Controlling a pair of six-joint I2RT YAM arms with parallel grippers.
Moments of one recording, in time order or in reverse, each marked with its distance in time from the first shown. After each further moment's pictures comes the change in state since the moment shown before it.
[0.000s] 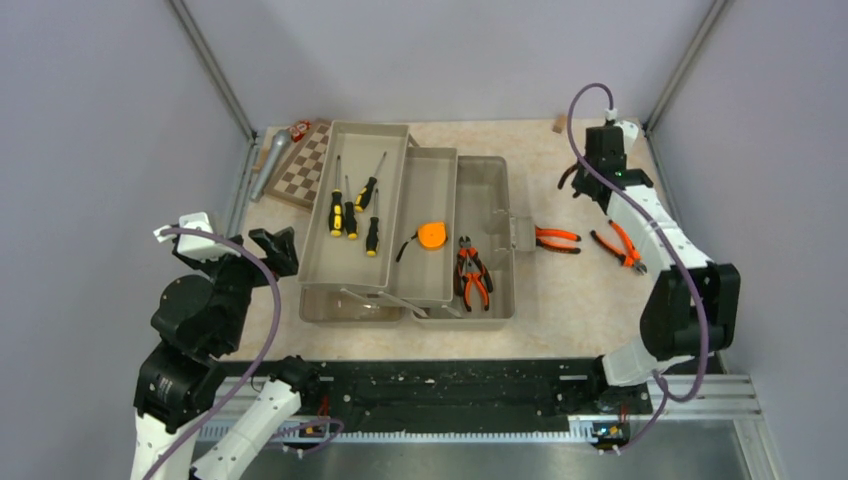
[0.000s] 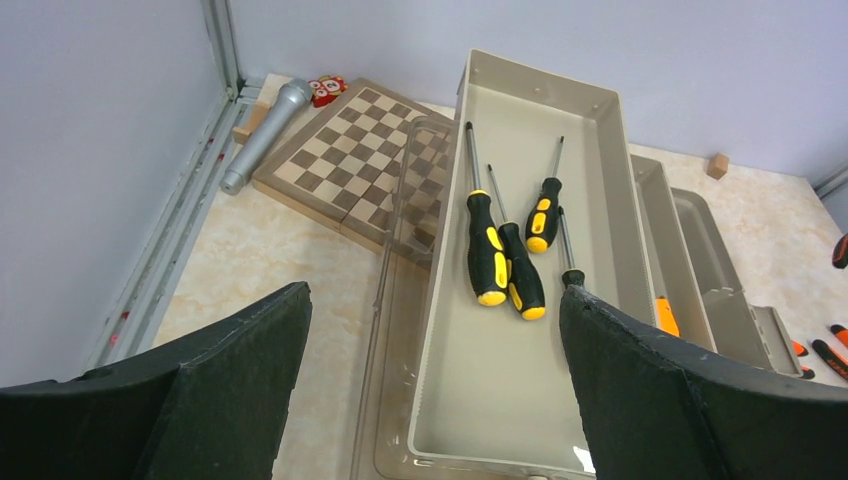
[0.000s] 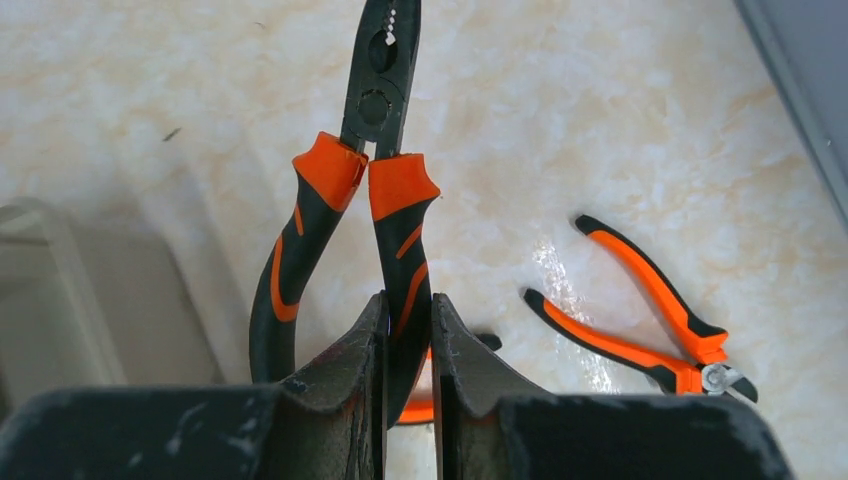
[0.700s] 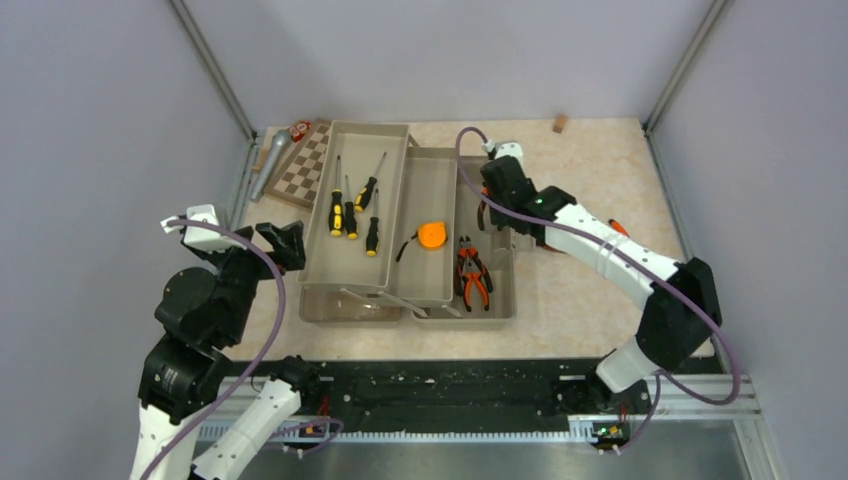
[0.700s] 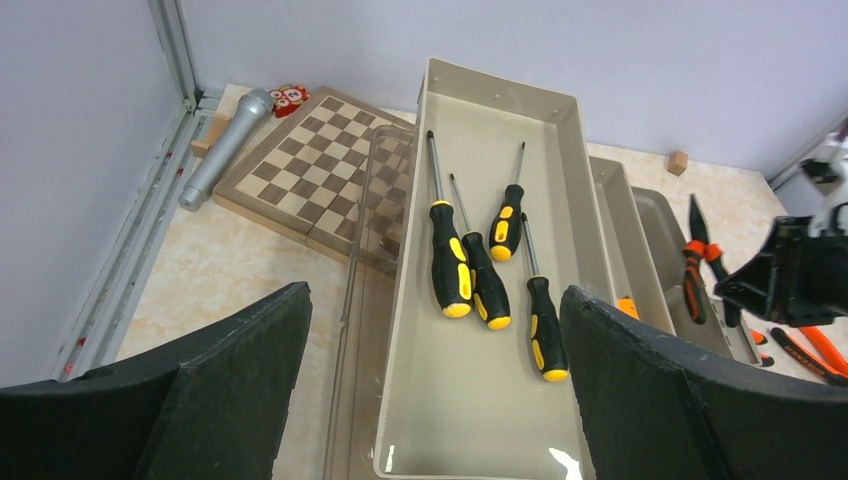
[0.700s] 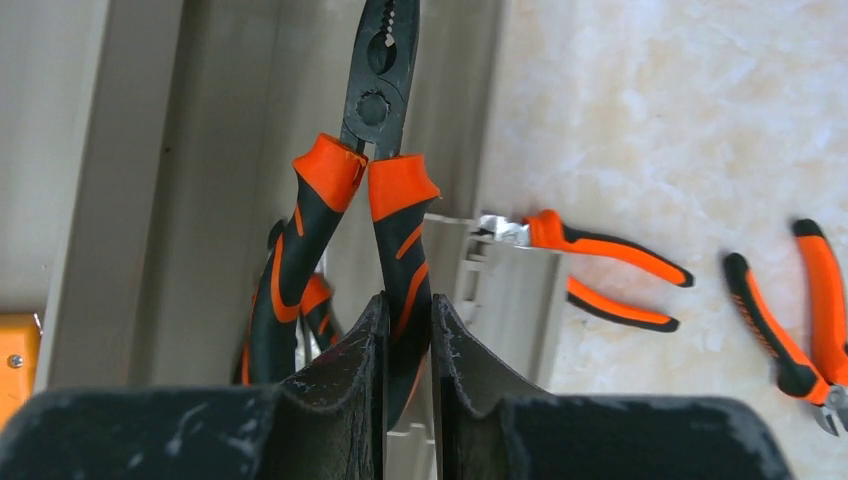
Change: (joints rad) left arm 0.000 0.032 -0.003 0.060 0.068 -0.007; right arm 0.542 -0.089 0.011 -0.127 0.105 -0.110
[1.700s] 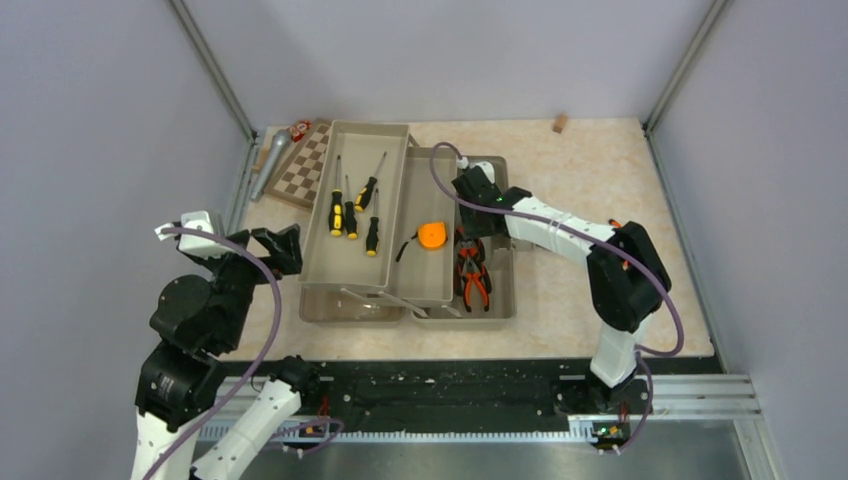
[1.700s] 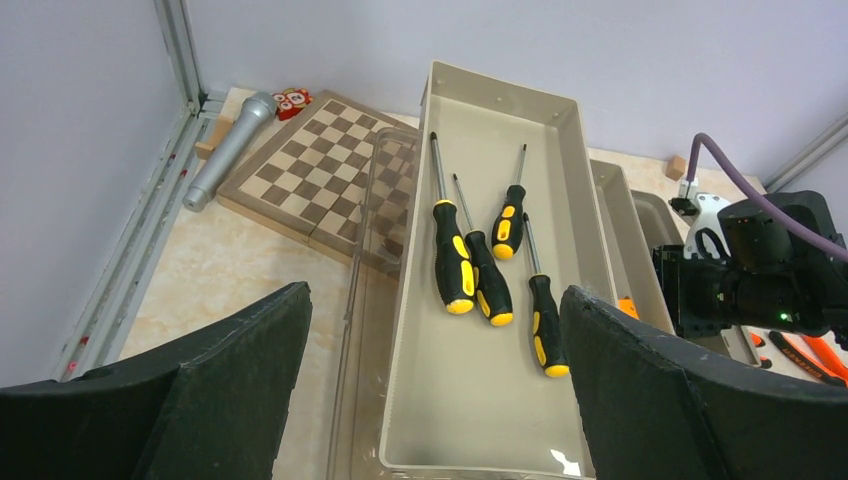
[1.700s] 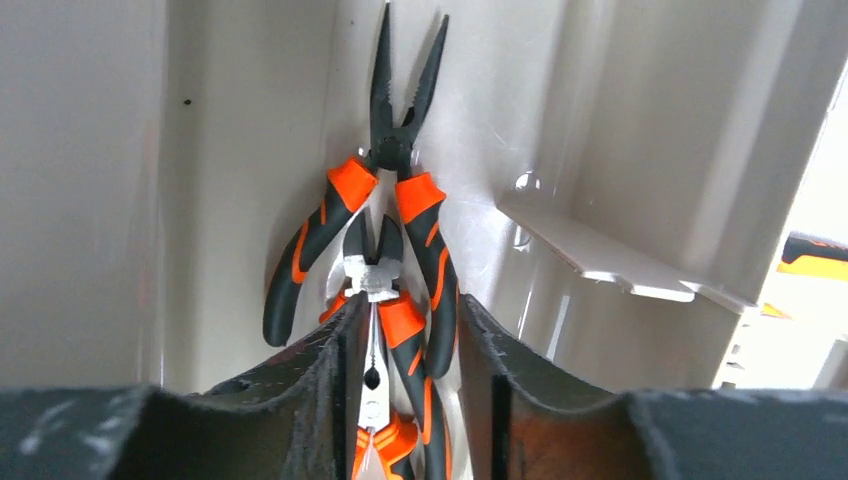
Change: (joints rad) left arm 0.000 -0.027 -0.005 -0.009 -0.005 0.000; right arm 0.042 0.316 0.076 0.036 -0.134 0.124
